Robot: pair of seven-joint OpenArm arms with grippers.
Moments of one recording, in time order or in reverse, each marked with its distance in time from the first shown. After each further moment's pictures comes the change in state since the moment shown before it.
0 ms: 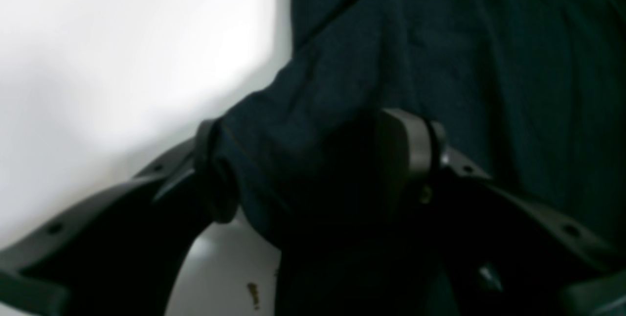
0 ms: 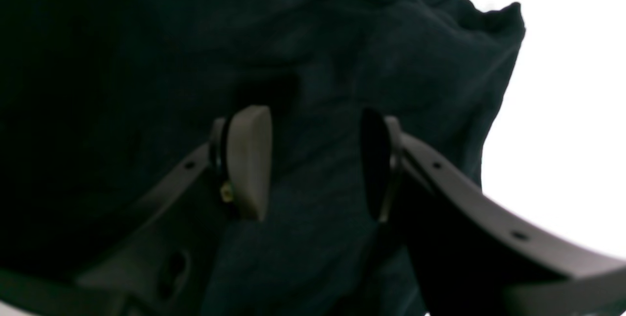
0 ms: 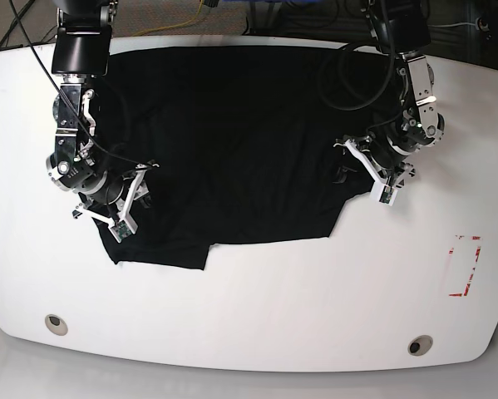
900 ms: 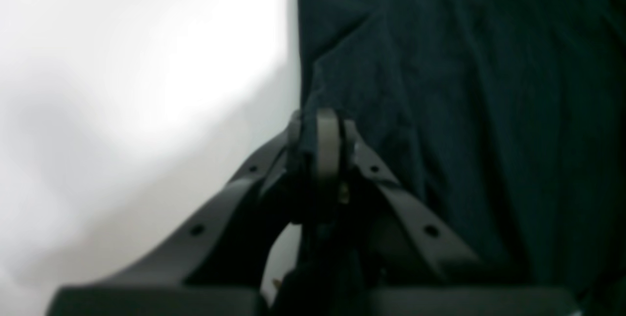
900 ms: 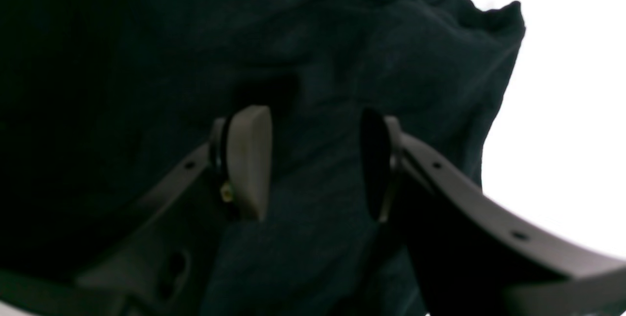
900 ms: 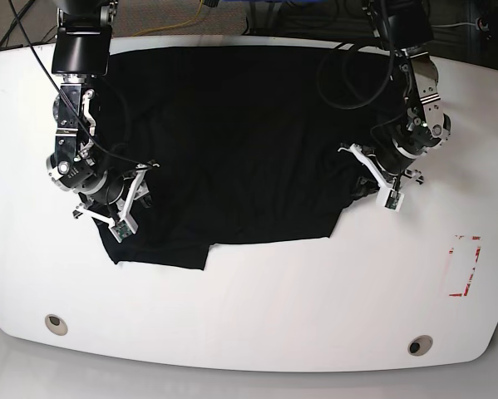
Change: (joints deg) left arm 0.9 -0.3 -0.2 6.5 0.2 0.2 0.4; right arm 0.0 0.0 0.0 0.0 0.0 0.0 0.0
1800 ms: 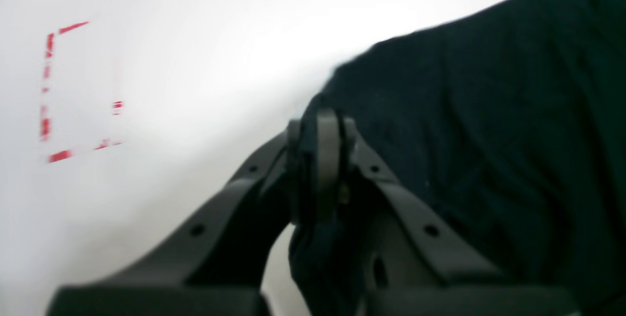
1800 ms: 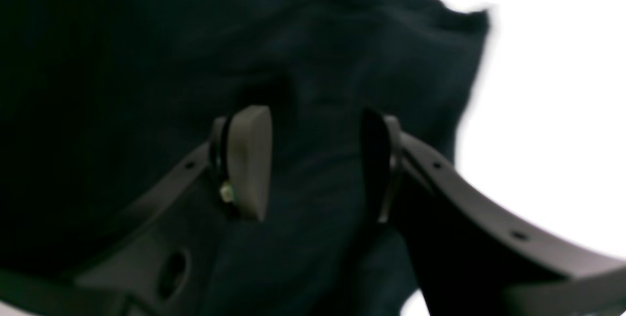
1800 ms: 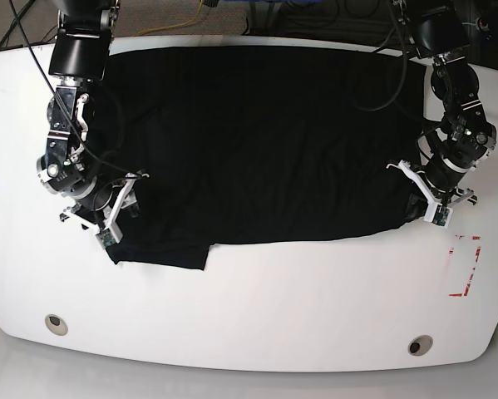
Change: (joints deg) left arm -1.4 -9.5 -4.0 6.5 0.0 -0.2 0.2; right arm 1.2 -0.5 3.8 -0.1 -0.2 0.0 -0.3
